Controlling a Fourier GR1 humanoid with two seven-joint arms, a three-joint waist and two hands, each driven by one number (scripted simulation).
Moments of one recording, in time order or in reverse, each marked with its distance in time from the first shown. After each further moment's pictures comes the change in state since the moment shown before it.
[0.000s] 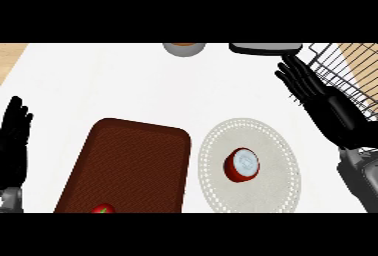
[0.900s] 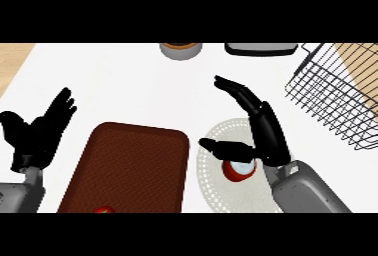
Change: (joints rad) left arm -0.144 -0.020 -0.056 0.166 0.141 -0.274 0.033; right arm -0.051 0.277 0.248 0.009 0.717 -0.569 0.042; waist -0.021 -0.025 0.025
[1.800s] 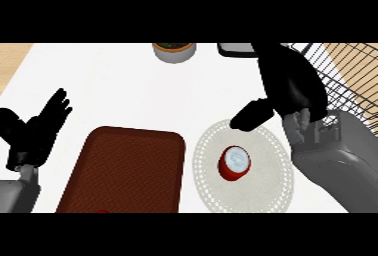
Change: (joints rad) left arm -0.013 0.009 0.037 0.064 0.012 -0.037 -0.009; right arm -0.413 -0.166 -0.032 -0.102 0.176 0.580 1.114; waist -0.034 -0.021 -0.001
